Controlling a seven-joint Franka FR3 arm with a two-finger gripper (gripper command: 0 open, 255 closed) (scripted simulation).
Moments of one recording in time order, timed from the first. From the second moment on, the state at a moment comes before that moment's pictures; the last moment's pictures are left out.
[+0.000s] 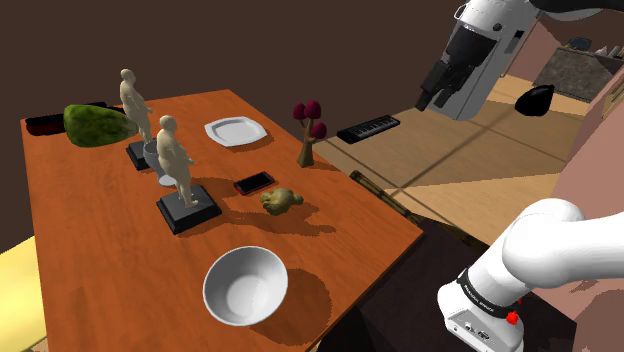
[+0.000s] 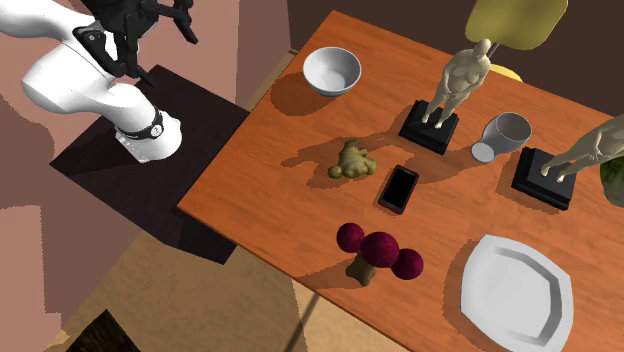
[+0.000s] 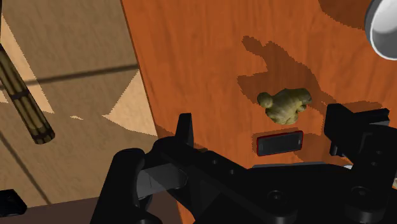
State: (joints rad) arm -0.02 -0.80 0.02 -2.27 0.10 1.62 0.04
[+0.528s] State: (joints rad) arm 0.02 -0.66 0.01 -2.33 0.10 1.80 -0.09
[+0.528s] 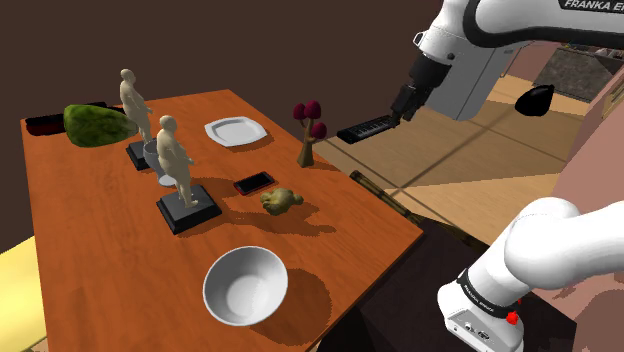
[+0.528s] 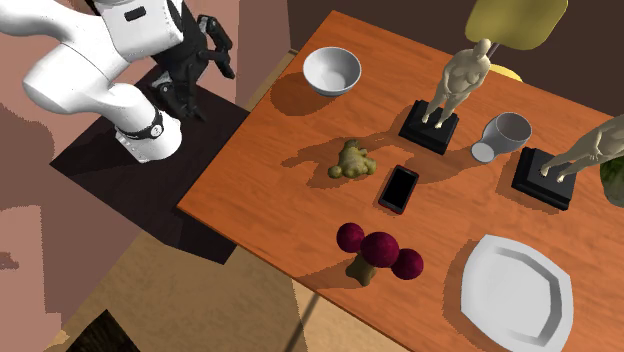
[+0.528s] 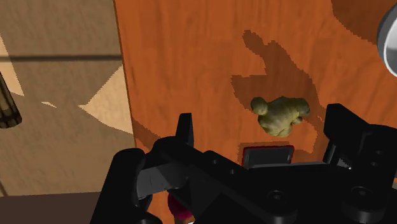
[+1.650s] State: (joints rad) arm 0.14 -0.11 0.01 -2.27 0.12 2.21 -0.43
